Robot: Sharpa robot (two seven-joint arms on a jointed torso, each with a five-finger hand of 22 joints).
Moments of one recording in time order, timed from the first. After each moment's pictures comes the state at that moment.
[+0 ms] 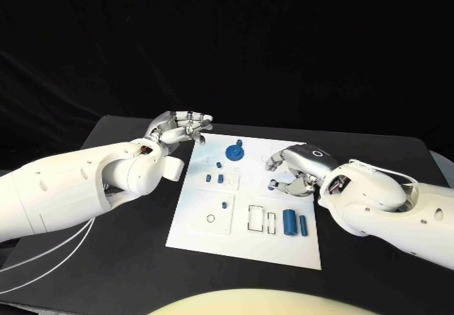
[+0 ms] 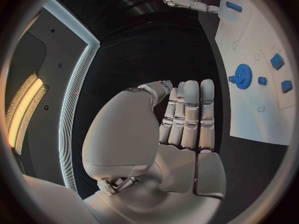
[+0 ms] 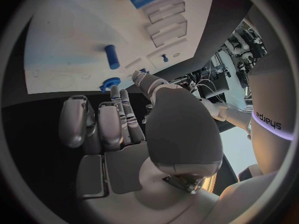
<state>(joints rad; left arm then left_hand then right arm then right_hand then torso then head) 1.18 -0.90 -0.03 1.58 -0.06 -0.37 0.35 1.43 -0.21 0.56 0.14 0.21 0.91 0.17 0.32 0.25 1.03 0.10 0.46 0.17 1.09 0.04 1.15 0.42 0.17 0.87 0.14 0.96 0.81 1.18 -0.91 -0.12 1.77 -1.68 -0.36 -0.25 1.32 -0.25 0.46 0.13 0.17 0.92 0.17 0.22 0.36 1.02 0.11 0.10 0.15 1.45 0.03 1.28 1.12 0.07 1.39 0.13 1.21 1.31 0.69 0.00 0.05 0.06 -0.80</state>
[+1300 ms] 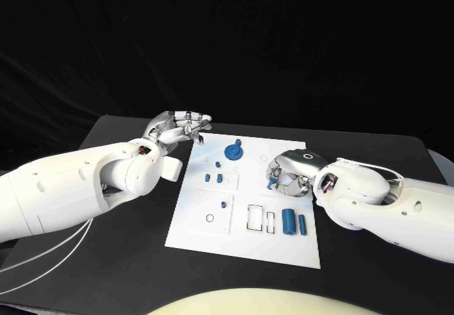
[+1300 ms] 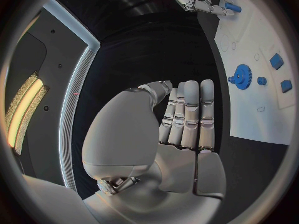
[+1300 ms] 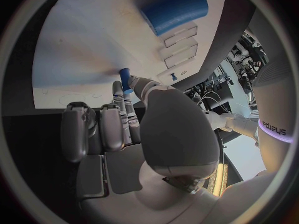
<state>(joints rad) 1.18 -0.90 -0.03 1.58 -0.06 -0.37 0.35 1.43 -0.21 0.56 0.14 0.21 0.91 0.17 0.32 0.25 1.03 0.10 0.46 0.17 1.09 0.04 1.14 0.42 0.17 0.87 0.14 0.96 0.81 1.17 -0.85 -0.12 1.68 -1.69 -0.24 -0.26 1.41 -0.19 0.51 0.18 0.15 0.98 0.15 0.23 0.36 1.14 0.08 0.18 0.14 1.47 0.01 1.33 1.19 0.07 1.46 0.11 1.34 1.31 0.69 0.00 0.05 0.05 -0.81</state>
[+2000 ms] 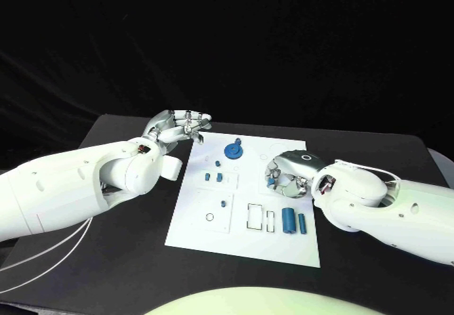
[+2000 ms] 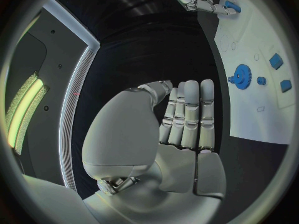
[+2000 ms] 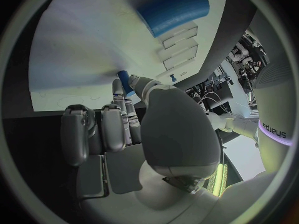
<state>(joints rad) 1.18 -0.90 -0.03 1.58 -0.07 -0.36 0.35 1.43 -0.21 0.56 0.14 0.21 0.91 0.17 0.32 0.25 1.03 0.10 0.46 0.17 1.09 0.04 1.14 0.42 0.17 0.87 0.14 0.96 0.81 1.16 -0.84 -0.12 1.69 -1.70 -0.26 -0.27 1.41 -0.19 0.53 0.17 0.14 1.03 0.13 0.26 0.38 1.20 0.07 0.18 0.14 1.47 0.00 1.34 1.21 0.05 1.46 0.11 1.39 1.31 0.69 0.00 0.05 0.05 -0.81</state>
